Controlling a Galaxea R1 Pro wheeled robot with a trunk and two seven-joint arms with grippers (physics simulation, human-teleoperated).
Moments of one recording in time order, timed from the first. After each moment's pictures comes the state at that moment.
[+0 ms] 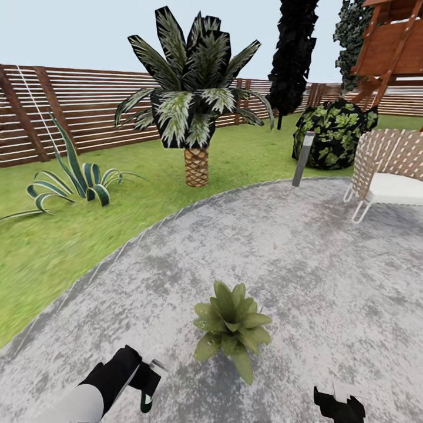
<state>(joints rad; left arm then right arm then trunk) -0.62 0.02 -0.17 -0.38 -0.32 0.57 -0.40 -0.44 -0.10 -0.70 -0.18 0.55 -0.31 -0.10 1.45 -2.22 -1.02</state>
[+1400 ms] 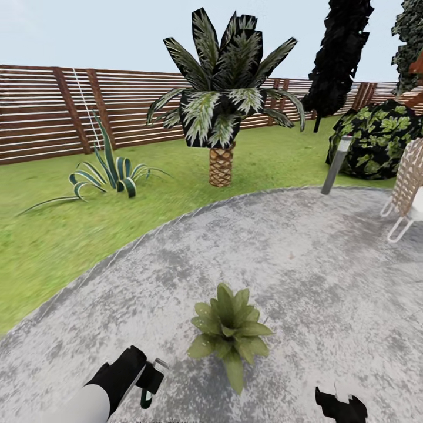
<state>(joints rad) -0.62 -0.02 -0.16 -0.37 -0.32 0.57 -0.30 -0.44 -0.11 -0.70 -0.18 0.55 -0.31 -0.10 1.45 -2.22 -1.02</state>
